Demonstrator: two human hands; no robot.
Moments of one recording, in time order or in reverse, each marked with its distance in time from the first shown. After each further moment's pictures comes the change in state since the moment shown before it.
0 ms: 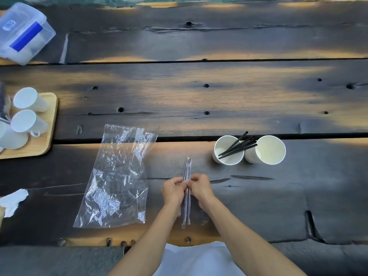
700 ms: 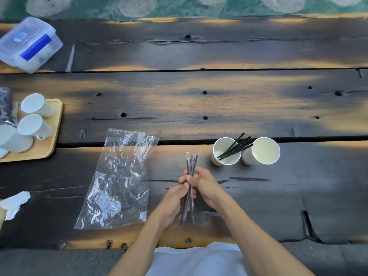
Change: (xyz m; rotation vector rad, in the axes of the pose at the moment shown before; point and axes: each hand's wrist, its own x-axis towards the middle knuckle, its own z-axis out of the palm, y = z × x) left_hand -0.043 0.011 -0.038 -0.186 -0.542 -0.034; right_hand -0.044 -0.034 -0.030 0.251 -0.367 -0.190
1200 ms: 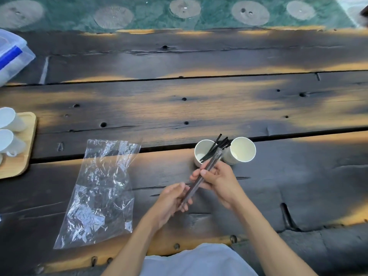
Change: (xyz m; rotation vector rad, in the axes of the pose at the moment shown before) left_hand -0.003 0.013 0.020 0.104 -0.223 0.078; right_hand -0.065 -0.043 -0.050 0.096 0.172 -0.250
